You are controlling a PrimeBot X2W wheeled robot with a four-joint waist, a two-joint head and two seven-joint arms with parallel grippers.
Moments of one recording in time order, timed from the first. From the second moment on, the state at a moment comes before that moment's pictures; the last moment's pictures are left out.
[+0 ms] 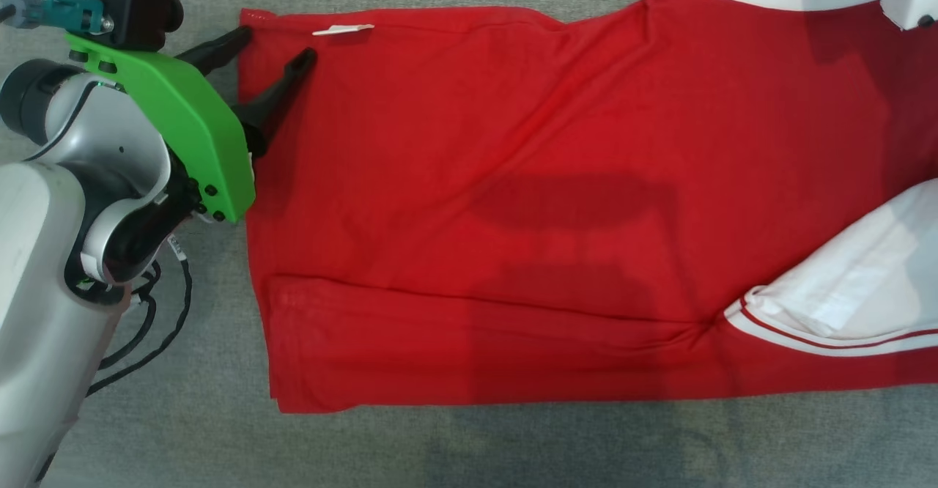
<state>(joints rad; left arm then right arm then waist) -0.78 0.55 -0.51 -0.03 -0.86 0.02 0.61 -0.99 -0.45 0.13 -0.01 0.42 0.13 1.00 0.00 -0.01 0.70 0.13</state>
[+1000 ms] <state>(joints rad) -0.87 0.44 -0.58 0.15 -0.85 -0.06 0.56 -1.12 -0.38 0.10 0.32 0.31 0.13 0.91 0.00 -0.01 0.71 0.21</state>
